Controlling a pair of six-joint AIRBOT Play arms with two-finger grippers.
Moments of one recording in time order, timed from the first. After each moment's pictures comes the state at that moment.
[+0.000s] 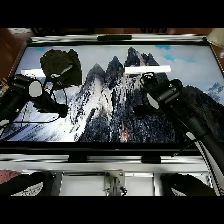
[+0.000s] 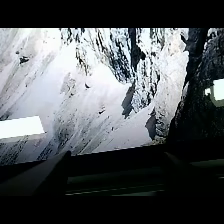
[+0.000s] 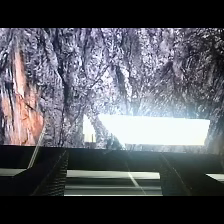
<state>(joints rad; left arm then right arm) -0.32 -1.24 1.23 1.65 -1.45 -1.64 0.58 -1.21 1.26 -1.81 1.48 2.00</state>
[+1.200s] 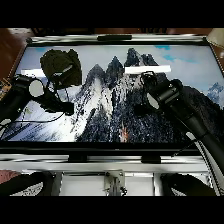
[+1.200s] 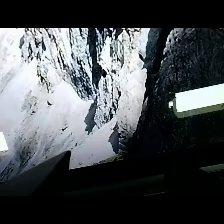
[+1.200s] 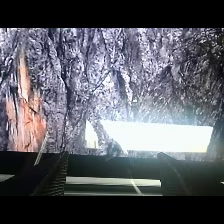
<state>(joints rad) -0.32 -1.26 1.23 1.52 -1.36 -1.67 0.58 -1.21 1.26 -1.81 1.45 2.00</state>
